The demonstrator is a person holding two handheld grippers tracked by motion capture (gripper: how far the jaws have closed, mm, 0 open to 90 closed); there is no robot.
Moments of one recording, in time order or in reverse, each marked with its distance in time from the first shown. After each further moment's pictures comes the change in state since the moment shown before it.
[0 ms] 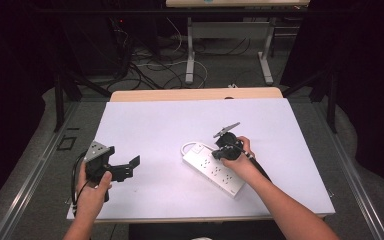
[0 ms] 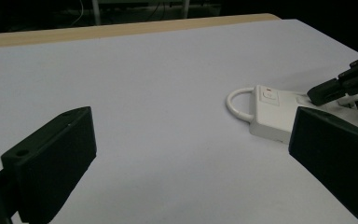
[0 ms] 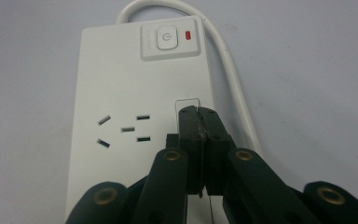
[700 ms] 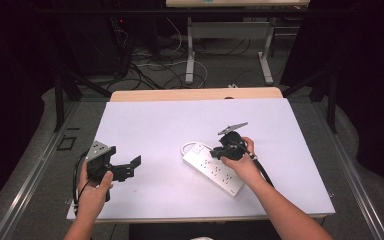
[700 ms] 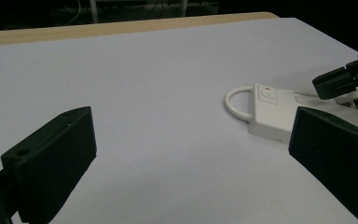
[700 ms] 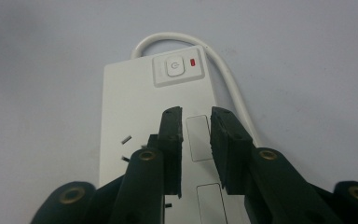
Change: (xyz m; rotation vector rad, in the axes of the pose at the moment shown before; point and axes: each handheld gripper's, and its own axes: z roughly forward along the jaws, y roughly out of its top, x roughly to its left) left arm -0.001 0.000 0.003 0.004 -0.010 -0.001; right arm 0.002 -0.004 -0.013 -0.124 0.037 0.098
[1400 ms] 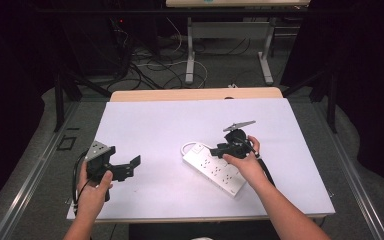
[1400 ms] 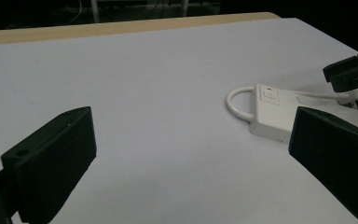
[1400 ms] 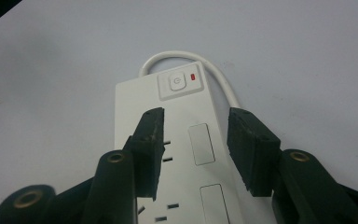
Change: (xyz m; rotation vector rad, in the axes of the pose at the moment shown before) left arm 0.002 -0.001 0.000 -0.001 0.005 -0.005; right arm -0.006 0.002 -0.014 -0.049 0.032 0.050
